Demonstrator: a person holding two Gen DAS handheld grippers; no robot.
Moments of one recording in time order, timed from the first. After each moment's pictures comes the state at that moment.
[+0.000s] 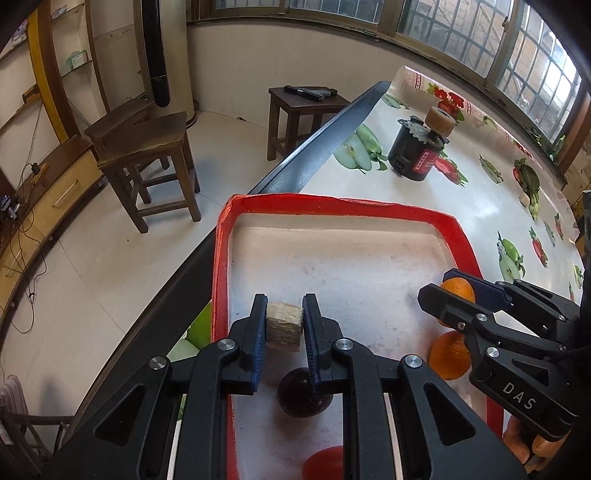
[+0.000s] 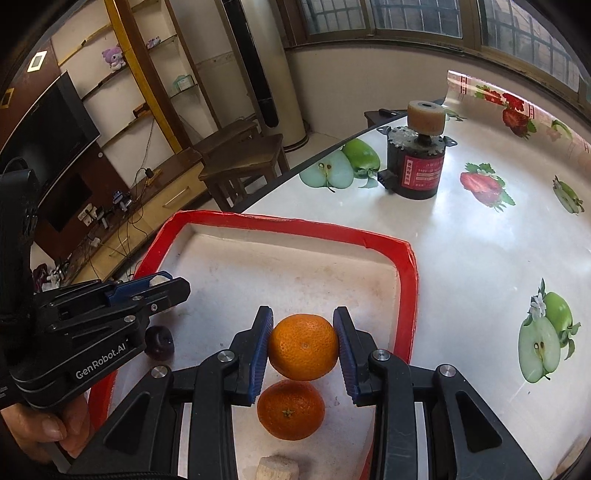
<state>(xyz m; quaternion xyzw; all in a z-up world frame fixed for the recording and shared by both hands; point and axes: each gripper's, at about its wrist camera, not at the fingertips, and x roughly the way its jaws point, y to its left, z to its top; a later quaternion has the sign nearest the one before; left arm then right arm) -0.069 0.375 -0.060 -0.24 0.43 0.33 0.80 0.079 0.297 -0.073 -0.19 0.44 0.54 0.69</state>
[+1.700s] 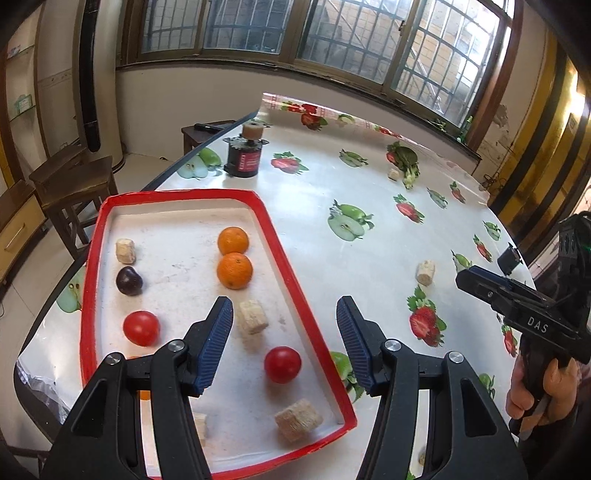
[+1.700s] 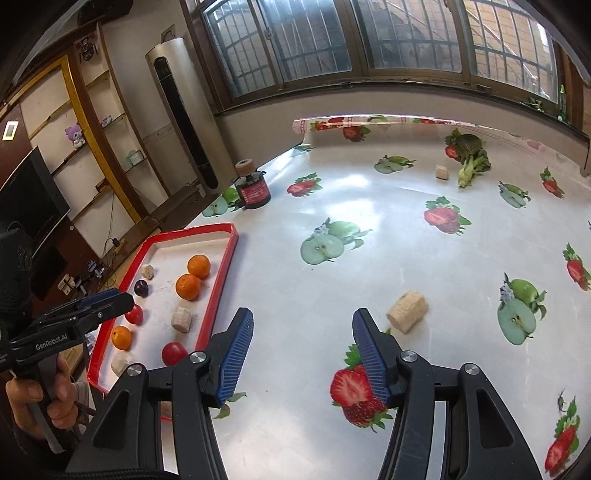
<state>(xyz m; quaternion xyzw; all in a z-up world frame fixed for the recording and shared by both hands) -0.076 0.205 0.006 -0.21 0.37 0.21 0.88 0.119 0.033 -0.001 -0.08 0.40 0.45 0.79</state>
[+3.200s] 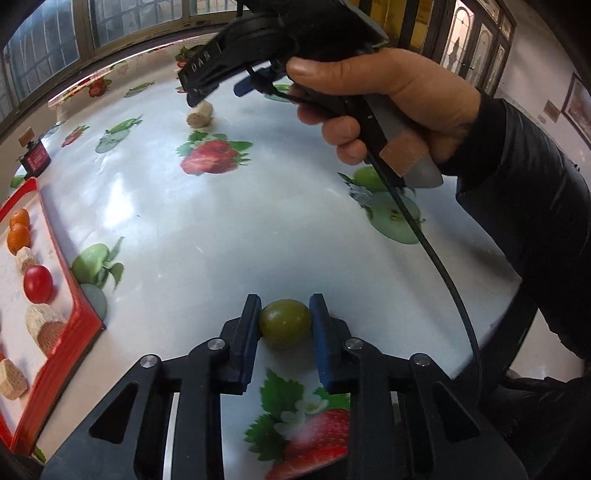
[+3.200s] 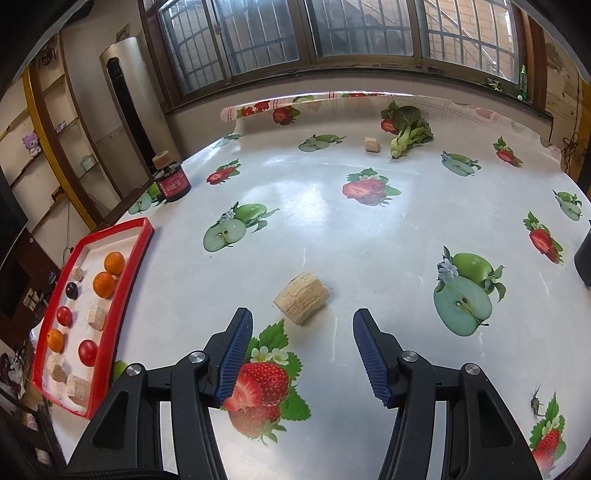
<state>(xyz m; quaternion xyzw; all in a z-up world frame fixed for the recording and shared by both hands) -0.064 0.008 -0.064 0.00 0.48 -0.04 0.88 0.180 0.006 -0.051 -0.10 0.42 0.37 0.82</state>
